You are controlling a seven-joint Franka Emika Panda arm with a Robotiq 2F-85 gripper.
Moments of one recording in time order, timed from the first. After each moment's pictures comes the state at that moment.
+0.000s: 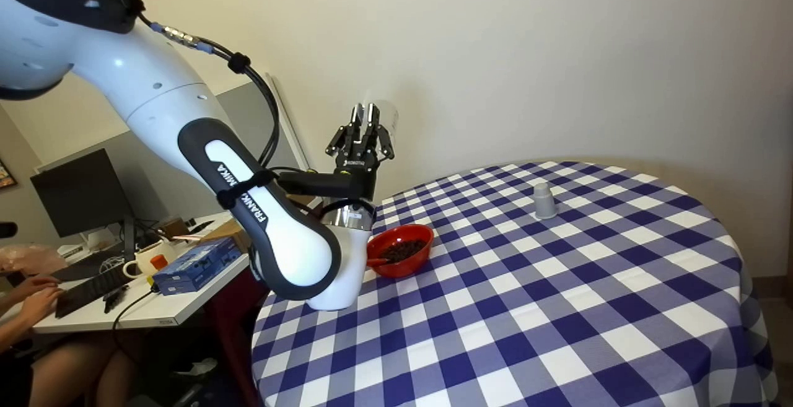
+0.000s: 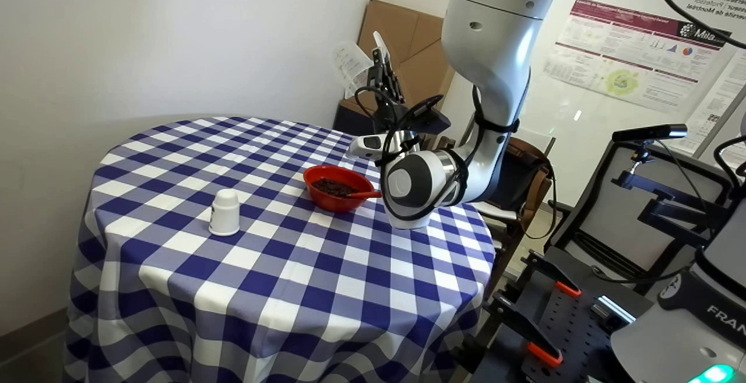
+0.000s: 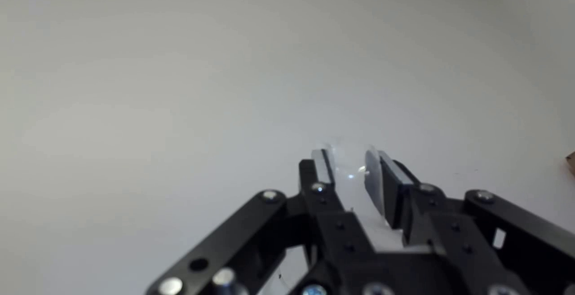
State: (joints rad) arm 0.49 0.90 -0.32 -2.23 -2.49 0.84 0.66
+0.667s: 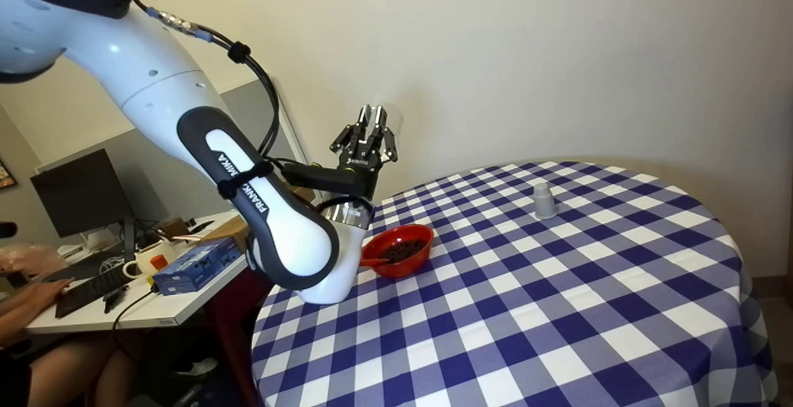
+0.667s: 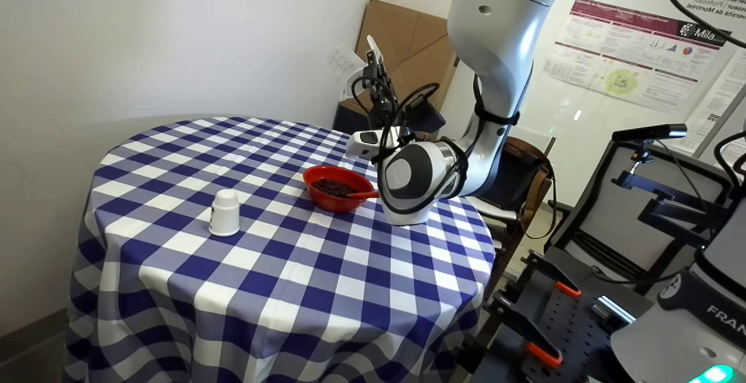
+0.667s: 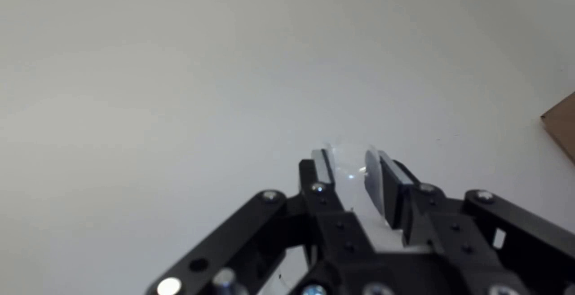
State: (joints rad) arm 0.44 0.85 -0.27 -2.24 -2.54 0.93 0.66
